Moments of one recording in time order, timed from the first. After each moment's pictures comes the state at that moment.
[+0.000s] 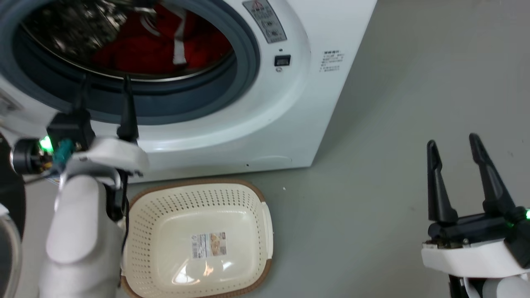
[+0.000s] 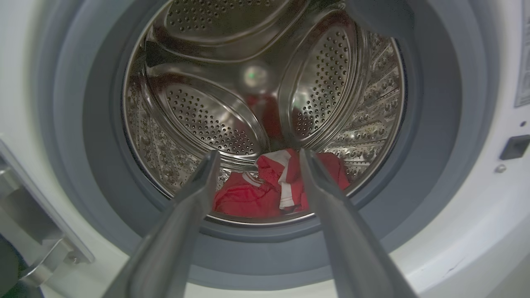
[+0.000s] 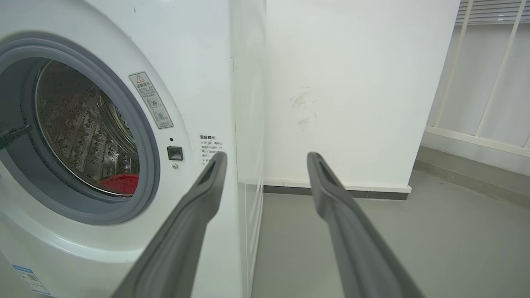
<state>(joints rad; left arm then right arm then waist) -0.54 0.17 0.06 0.42 -0.04 -0.04 -0.26 -0.03 -0.05 0.01 -0.21 0.05 0.13 -0.26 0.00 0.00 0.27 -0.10</state>
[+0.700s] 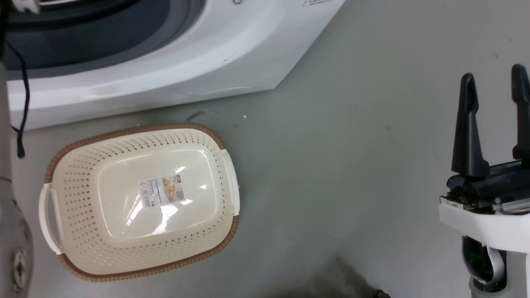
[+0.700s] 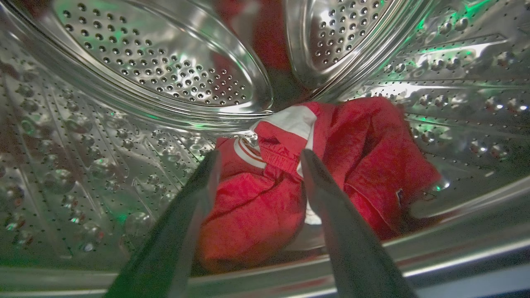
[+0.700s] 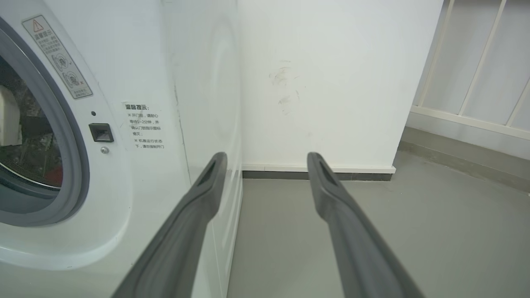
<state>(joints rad) -1.26 0.40 -0.02 0.84 -0.01 -0.12 0.08 -0.21 -0.05 0.01 -0.31 0.13 0.13 -0.26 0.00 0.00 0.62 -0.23</state>
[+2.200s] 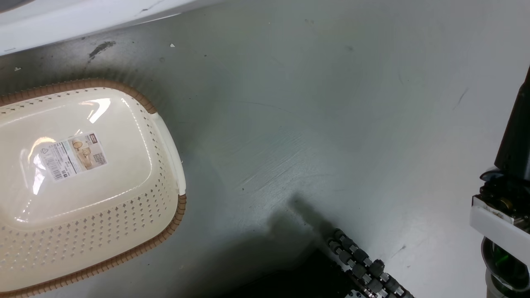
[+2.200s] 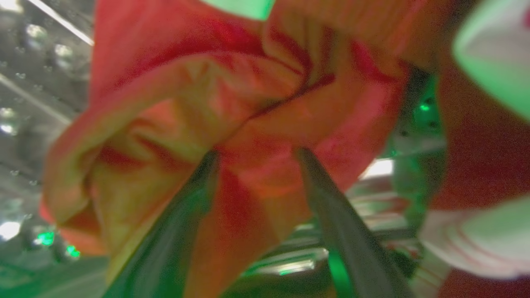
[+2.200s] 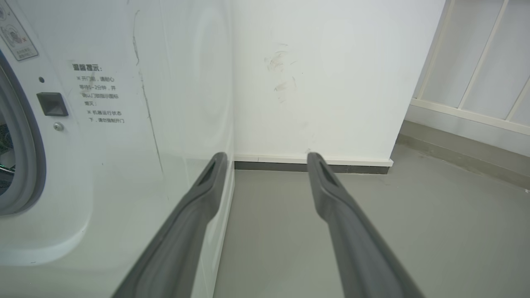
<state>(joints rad) -1.78 0.74 -0.48 0.87 -0.28 -0.13 0.95 -0.30 -0.05 0.05 -0.55 0.26 0.13 -0.26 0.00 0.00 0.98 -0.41</state>
